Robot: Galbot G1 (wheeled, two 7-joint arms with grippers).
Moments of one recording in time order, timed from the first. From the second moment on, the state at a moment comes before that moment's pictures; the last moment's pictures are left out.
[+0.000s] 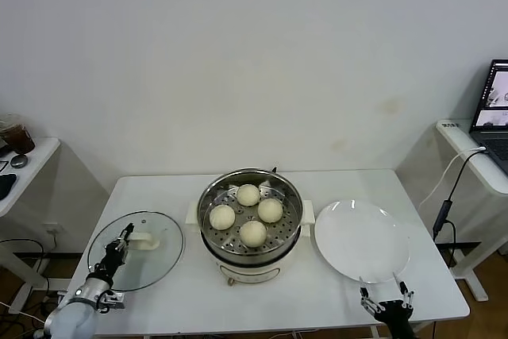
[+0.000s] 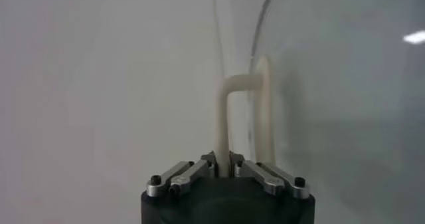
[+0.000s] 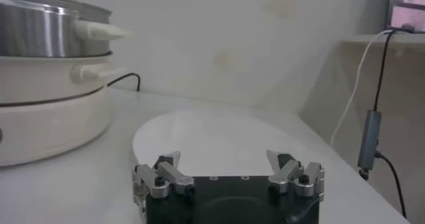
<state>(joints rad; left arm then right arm) 1.21 -1.07 -0.58 -1.30 1.23 -0.22 -0.33 -1.69 1.43 0.77 1.81 0.08 0.19 -0.19</state>
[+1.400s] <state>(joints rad) 1.13 -1.01 -0.16 -2.12 1.10 0.58 0.21 -1.60 1.47 0.64 1.72 -0.12 0.23 -0.15</state>
